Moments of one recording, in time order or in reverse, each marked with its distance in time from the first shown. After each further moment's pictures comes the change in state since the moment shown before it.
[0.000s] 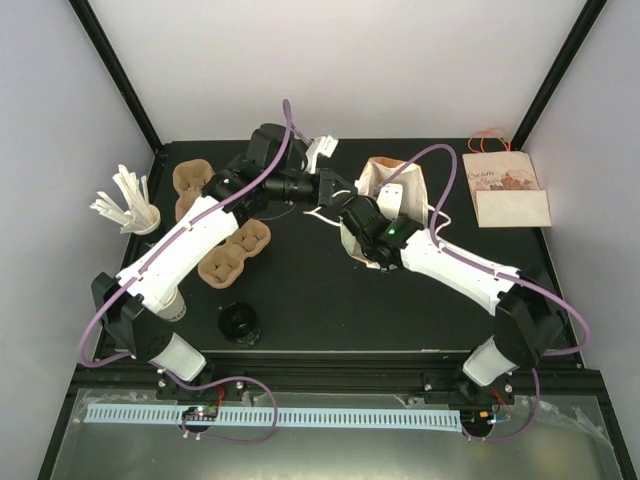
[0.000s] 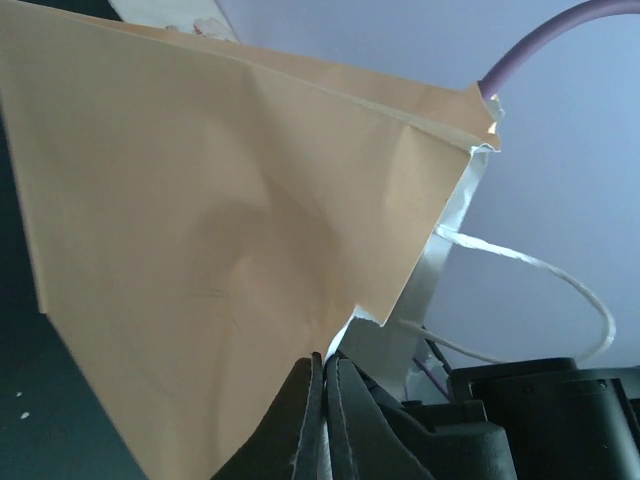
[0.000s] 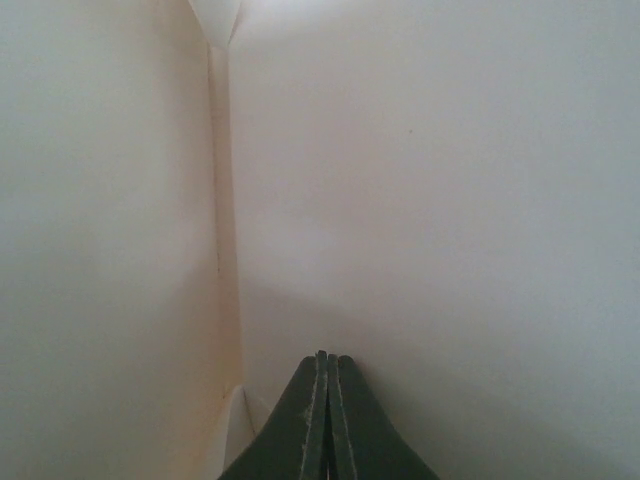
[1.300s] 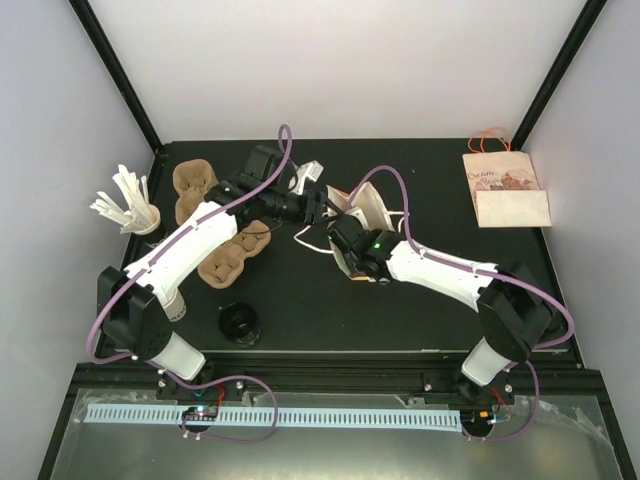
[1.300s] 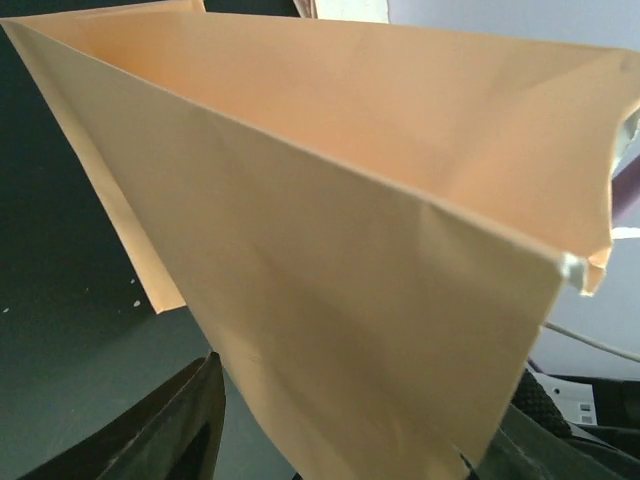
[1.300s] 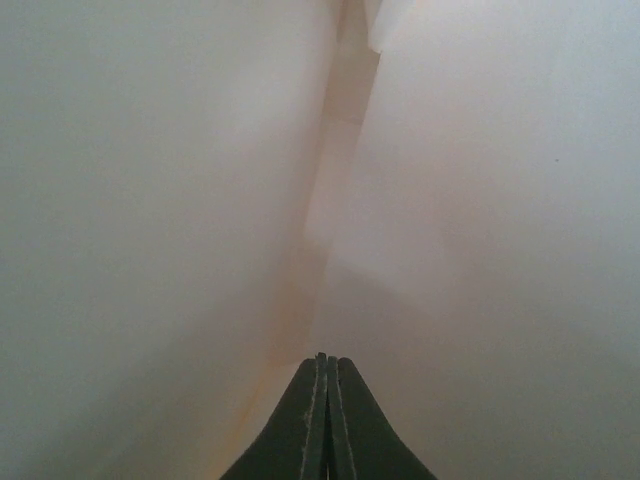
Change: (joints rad) left arm 0.095 0.006 -0.202 -0.050 0.013 0.099; right arm 0.061 0.068 -0.074 0.045 -0.246 -0.425
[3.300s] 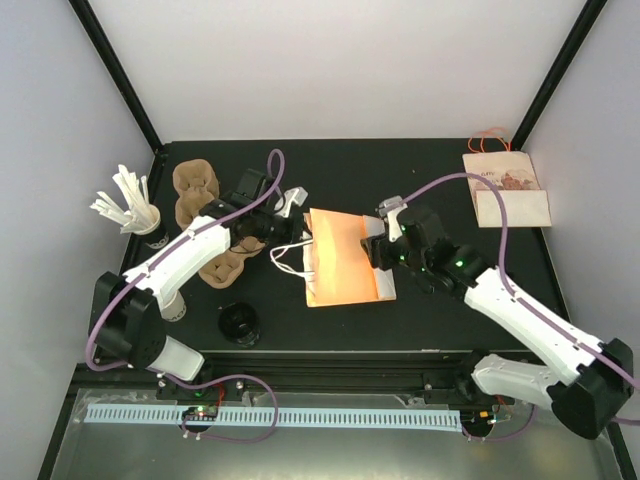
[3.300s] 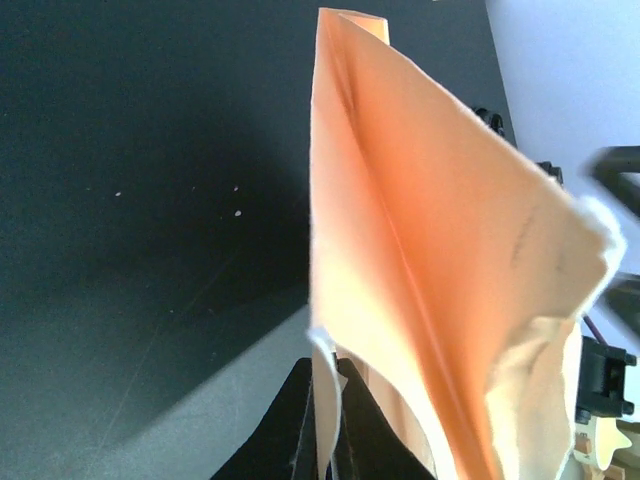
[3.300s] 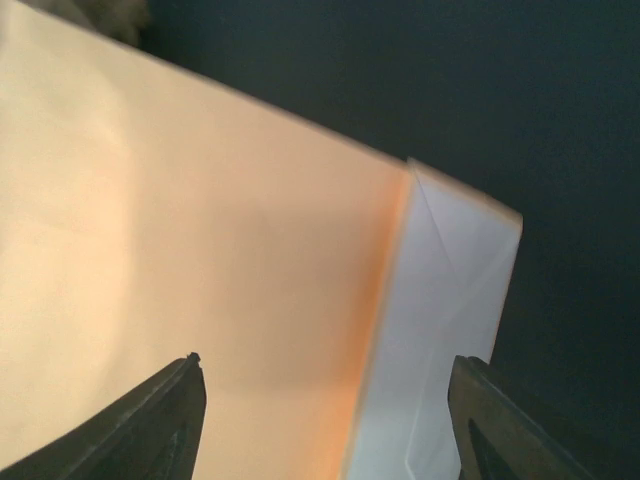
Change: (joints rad) left arm 0.074 -0.063 -0.226 -0.021 -0.050 0.063; right arm -0.142 -0.531 -0.138 0.080 -0.511 -0.035
